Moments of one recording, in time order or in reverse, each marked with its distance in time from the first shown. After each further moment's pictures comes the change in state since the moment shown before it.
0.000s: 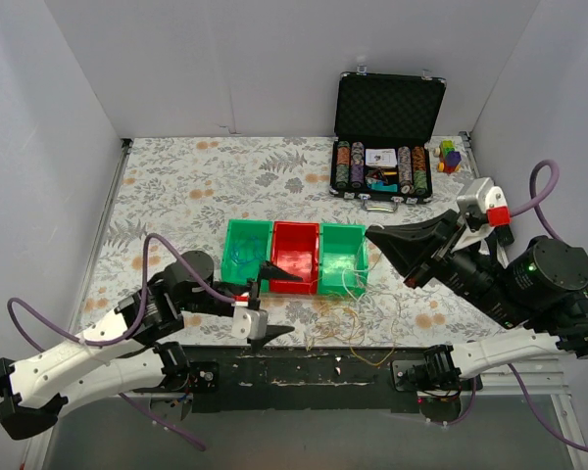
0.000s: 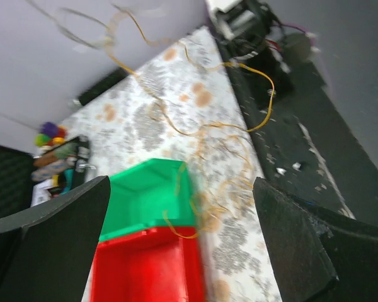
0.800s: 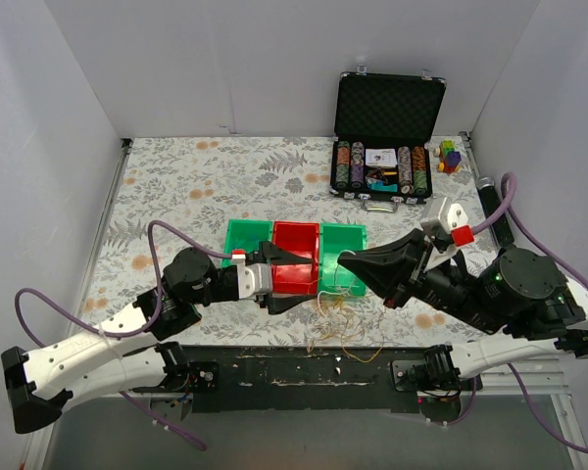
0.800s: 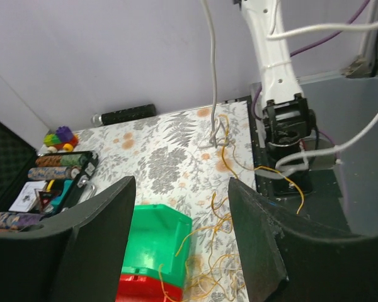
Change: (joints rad) left arm 0.002 0.071 -0.014 0.480 -0.205 -0.447; right arm 0.000 0.024 -0.064 0.022 -0.189 0.056
